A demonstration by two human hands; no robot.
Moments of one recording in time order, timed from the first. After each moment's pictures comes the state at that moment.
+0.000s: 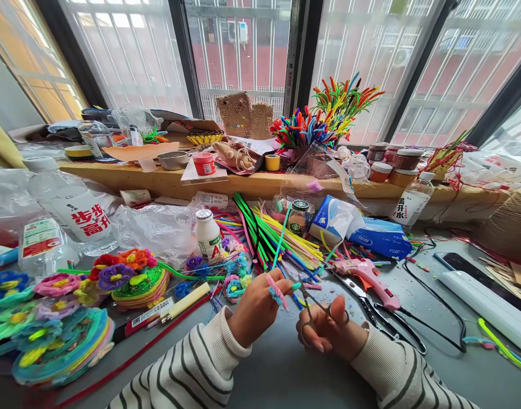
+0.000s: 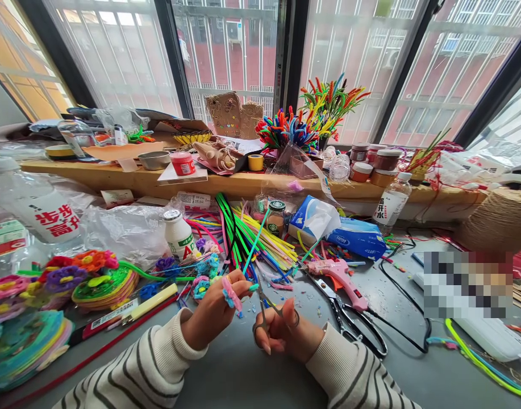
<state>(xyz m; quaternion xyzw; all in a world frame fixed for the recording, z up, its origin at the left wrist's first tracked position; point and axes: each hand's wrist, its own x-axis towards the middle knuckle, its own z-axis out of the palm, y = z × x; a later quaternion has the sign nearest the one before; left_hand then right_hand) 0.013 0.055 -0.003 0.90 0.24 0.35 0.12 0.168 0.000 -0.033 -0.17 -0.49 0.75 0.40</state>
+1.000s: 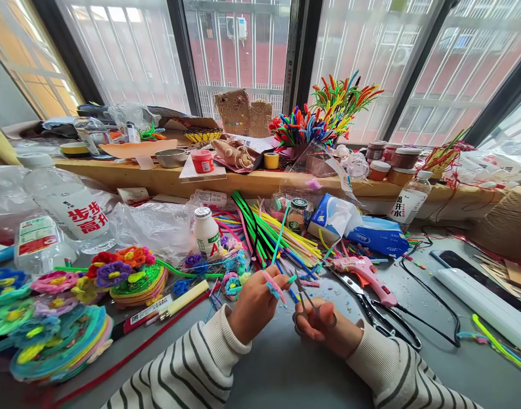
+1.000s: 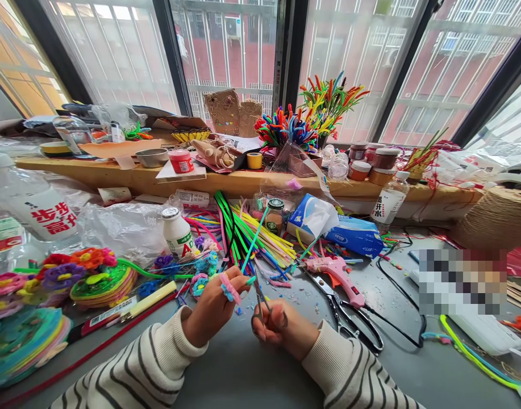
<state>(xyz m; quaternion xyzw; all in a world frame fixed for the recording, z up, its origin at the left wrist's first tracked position) 0.015 0.054 -0.008 0.89 0.28 0.35 0.07 0.167 -0.003 -0.029 -0.27 -0.50 0.71 0.40</state>
